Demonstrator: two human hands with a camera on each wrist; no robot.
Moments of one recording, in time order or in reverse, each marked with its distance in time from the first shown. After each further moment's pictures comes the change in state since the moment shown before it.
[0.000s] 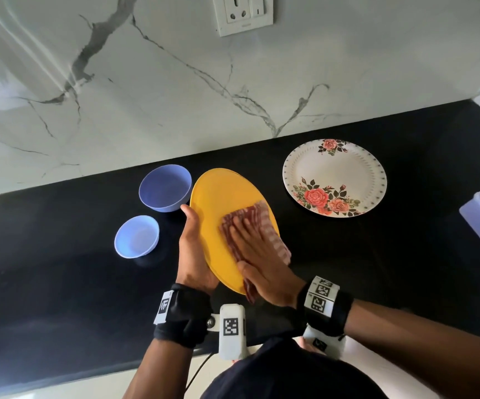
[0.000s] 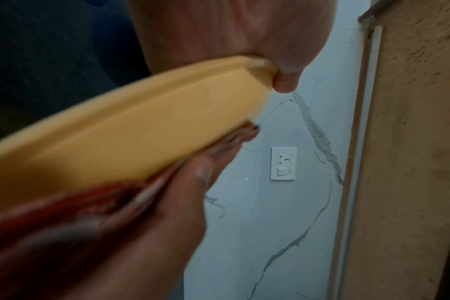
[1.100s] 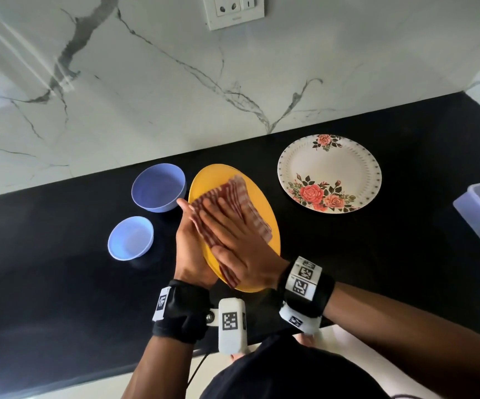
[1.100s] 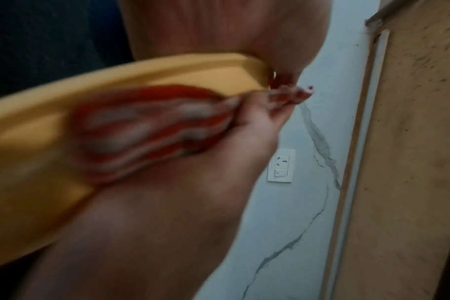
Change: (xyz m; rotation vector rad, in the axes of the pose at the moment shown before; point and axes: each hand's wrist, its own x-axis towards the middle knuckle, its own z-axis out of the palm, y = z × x) left_hand 0.007 0.005 0.009 -0.085 -0.068 -0.018; right_hand 0.045 -0.025 -0.014 -0.129 0.072 -0.150
